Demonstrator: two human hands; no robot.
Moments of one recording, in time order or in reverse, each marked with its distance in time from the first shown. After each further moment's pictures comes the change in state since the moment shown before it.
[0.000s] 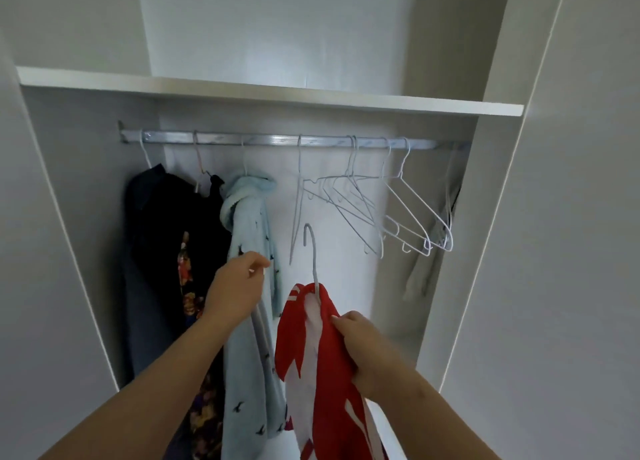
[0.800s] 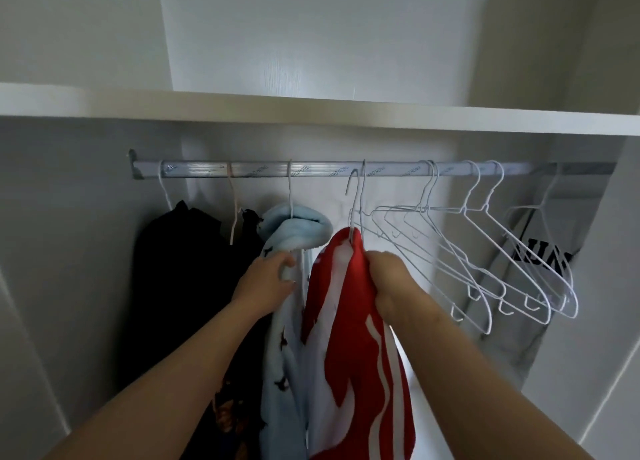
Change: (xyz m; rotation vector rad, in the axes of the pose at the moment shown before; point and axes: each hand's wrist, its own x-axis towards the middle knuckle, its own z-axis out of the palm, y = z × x) left_hand 0.223 -0.073 -0.020 0.210 -0.218 0.040; right_hand 0.194 -0.177 0.103 0.172 0.149 -0.253
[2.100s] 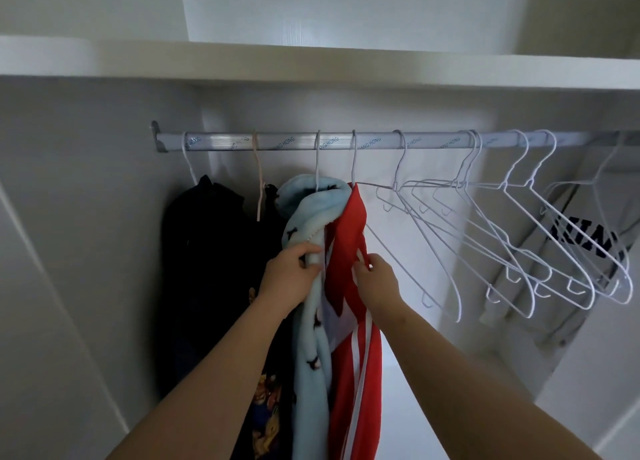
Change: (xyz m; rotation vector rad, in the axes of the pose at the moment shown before) left_hand -0.019 -0.005 0.001 -0.412 0.017 -0.155; right_hand 0.039 0.071 0.040 -0.532 0.054 -0.279
